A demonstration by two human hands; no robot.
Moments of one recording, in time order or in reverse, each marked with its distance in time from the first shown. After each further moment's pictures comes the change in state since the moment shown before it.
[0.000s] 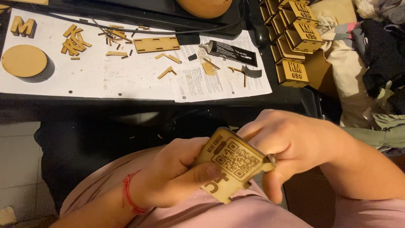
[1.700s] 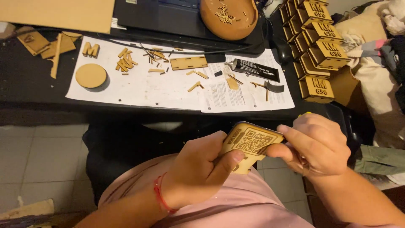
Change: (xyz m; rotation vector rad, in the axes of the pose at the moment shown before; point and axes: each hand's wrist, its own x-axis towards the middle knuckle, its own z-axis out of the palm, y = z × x) left_hand -0.001 0.009 0.012 0.603 0.336 -0.224; right_hand -0.032 0.043 0.051 -1.066 0.938 -0.210
